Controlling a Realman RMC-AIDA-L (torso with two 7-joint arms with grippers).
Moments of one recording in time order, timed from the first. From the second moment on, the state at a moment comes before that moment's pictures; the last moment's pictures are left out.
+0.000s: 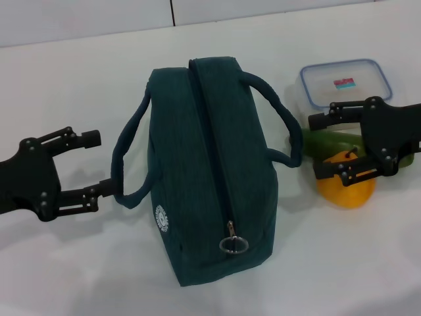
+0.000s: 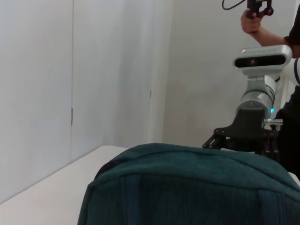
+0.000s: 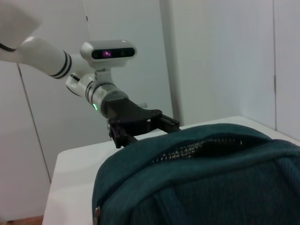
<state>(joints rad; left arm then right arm) -0.72 -2.02 2.85 -0.54 -0.32 1.97 -0.90 0.46 1.91 -0.86 -0.79 -1.82 -1.81 1.33</state>
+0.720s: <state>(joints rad) -0.71 -2.02 2.85 -0.54 -0.36 2.02 -0.95 0.47 1.92 -0.85 -0.78 -1.81 -1.82 1.34</state>
